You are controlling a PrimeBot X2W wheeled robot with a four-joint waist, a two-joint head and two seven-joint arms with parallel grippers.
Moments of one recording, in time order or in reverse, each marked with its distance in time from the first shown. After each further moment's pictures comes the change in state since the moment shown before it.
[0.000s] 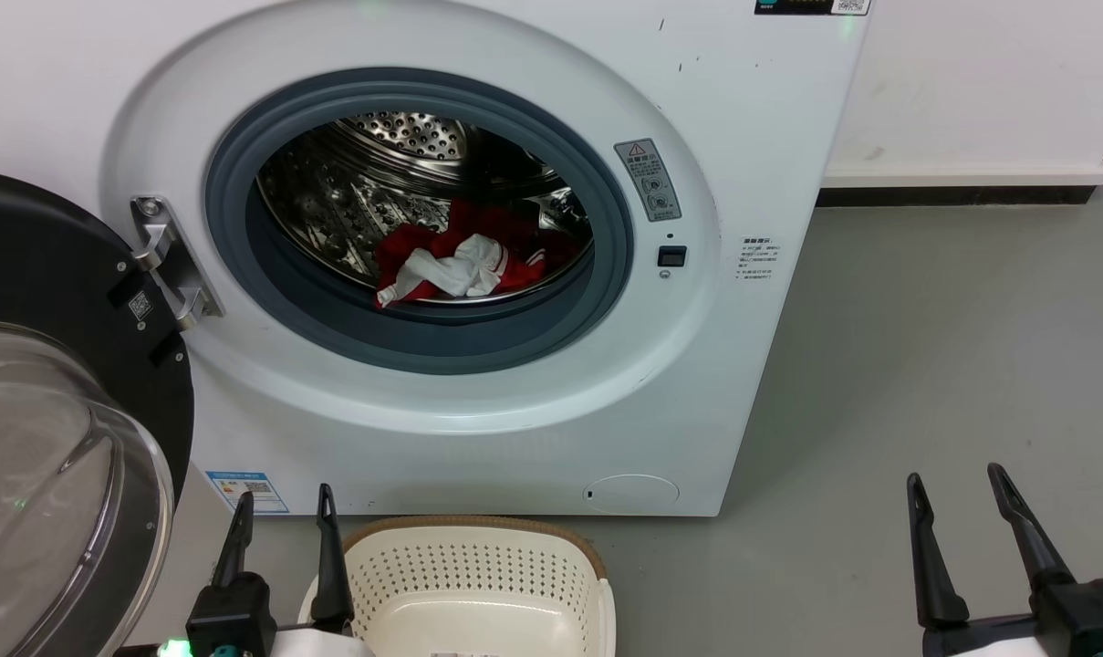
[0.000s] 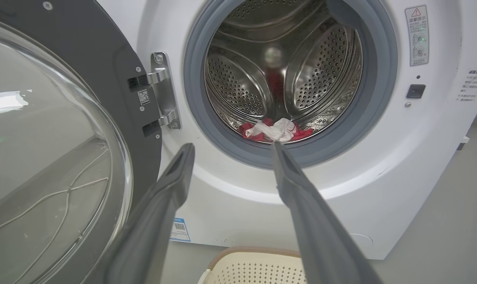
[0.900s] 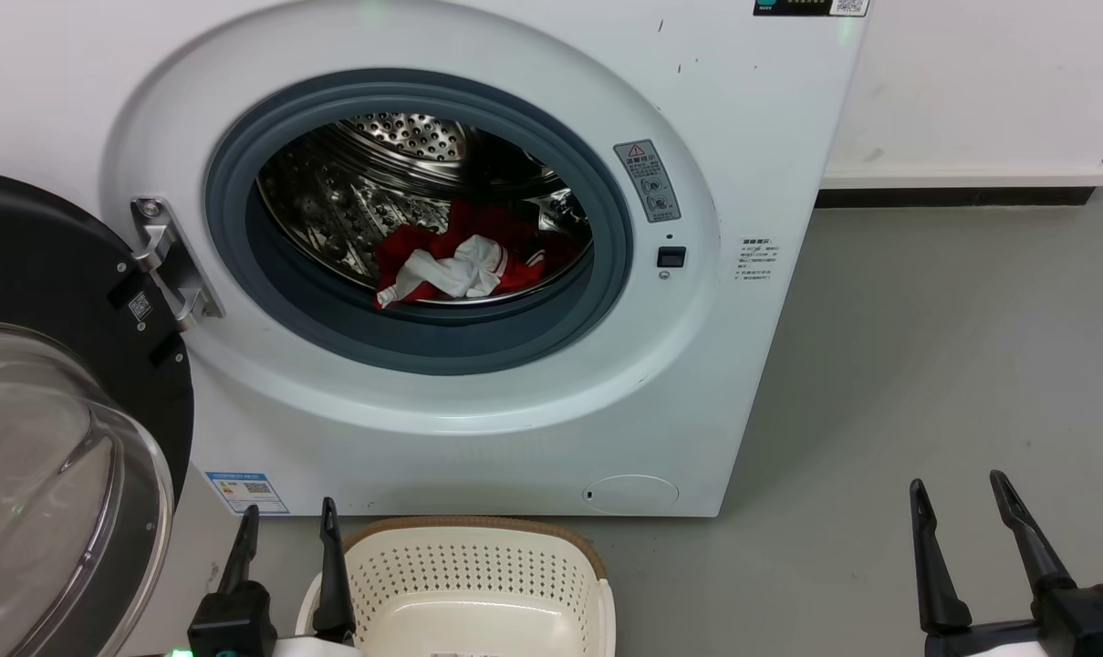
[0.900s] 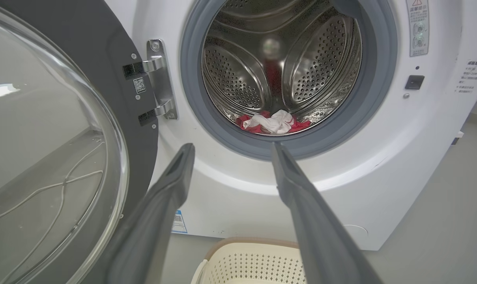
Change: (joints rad) left arm 0.004 -0.018 0.028 0.030 0.010 -0.042 -0.007; right arm 0.007 0.000 -0.006 0.015 0.008 0.000 -0.007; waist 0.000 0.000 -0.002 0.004
